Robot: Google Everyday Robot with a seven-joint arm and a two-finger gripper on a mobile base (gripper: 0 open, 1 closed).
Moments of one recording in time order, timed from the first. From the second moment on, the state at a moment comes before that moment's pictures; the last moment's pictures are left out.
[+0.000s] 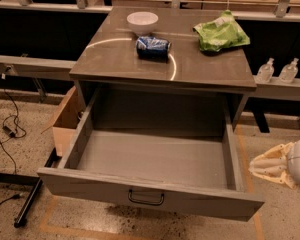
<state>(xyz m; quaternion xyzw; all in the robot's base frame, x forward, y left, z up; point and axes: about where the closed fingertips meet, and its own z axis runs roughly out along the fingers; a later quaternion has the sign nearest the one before) 0.380 -0.241 0.819 -0.60 0.73 0.01 0.32</state>
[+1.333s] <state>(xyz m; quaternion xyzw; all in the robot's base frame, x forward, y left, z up) 0.309 -0.195 0.723 -0.58 0.74 0.04 0.33</state>
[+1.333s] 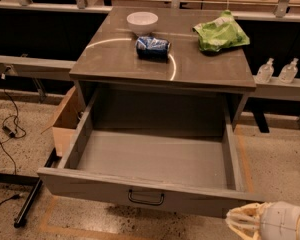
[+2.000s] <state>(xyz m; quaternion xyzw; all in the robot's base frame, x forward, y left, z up) 0.318 -0.159 0.680 -0.59 0.71 0.00 0.38</state>
